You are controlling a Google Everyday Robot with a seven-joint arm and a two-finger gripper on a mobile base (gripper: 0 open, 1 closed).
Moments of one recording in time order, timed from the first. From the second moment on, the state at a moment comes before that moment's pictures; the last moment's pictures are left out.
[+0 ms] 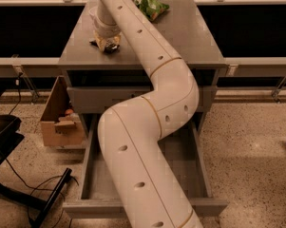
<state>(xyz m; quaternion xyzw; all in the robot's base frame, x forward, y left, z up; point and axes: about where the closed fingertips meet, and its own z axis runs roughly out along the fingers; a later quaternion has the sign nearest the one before) 0.841 0.134 0.832 -0.27 0.93 0.10 0.21</state>
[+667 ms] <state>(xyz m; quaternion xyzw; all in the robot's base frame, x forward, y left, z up) 0.835 0.125 0.845 -0.27 0.93 0.11 0.21</state>
